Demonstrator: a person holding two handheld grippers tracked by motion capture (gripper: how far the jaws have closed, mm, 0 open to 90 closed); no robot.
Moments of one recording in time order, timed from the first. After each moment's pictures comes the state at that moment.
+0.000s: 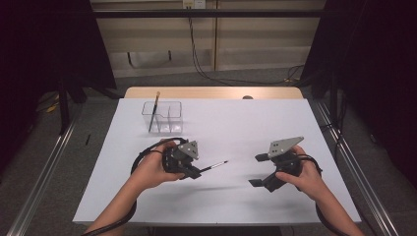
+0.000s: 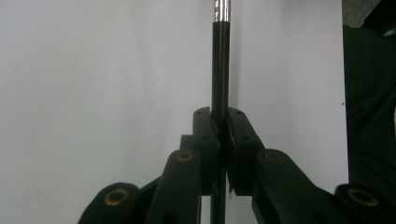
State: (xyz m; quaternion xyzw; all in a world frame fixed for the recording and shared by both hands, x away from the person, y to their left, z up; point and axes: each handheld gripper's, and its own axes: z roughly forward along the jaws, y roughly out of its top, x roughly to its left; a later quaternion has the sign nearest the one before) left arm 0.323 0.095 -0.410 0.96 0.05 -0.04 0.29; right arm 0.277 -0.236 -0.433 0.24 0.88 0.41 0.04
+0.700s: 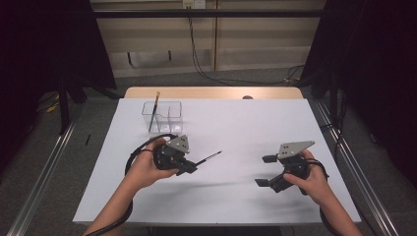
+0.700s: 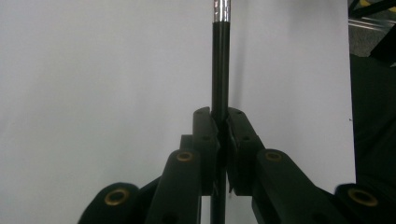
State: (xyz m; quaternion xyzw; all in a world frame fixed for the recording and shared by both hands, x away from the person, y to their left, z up) left arm 0.328 0.117 -0.406 0.94 0.09 -0.02 0.34; right arm 0.271 -0.258 -0.447 0.27 0.85 0.44 0.05
